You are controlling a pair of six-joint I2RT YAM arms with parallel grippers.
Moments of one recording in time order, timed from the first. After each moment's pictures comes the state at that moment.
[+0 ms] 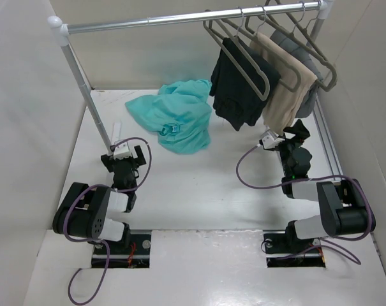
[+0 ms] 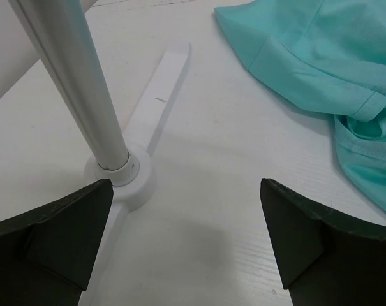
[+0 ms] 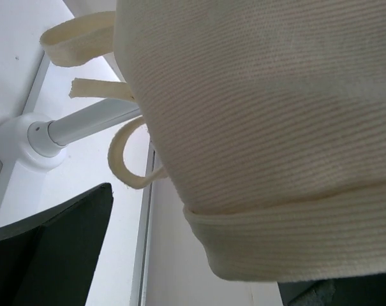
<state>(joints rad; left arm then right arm) -0.18 1.40 0.12 1.16 -0.46 -0.07 0.08 1.40 0.31 1.18 0.07 -1.17</state>
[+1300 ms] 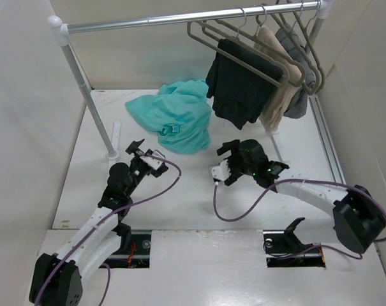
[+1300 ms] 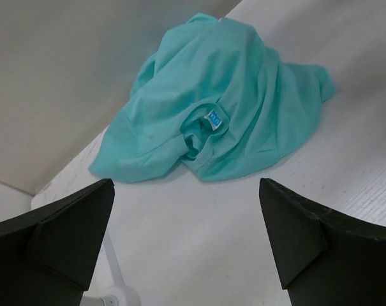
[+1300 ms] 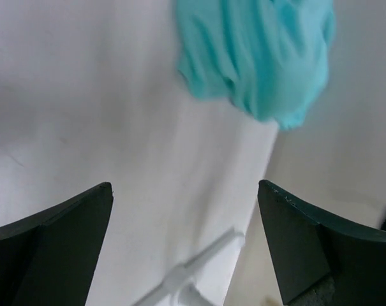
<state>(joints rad) -0.34 0.73 0.24 0.46 0.19 0.54 0.63 1.25 0.68 0.00 -0.12 -1.36</state>
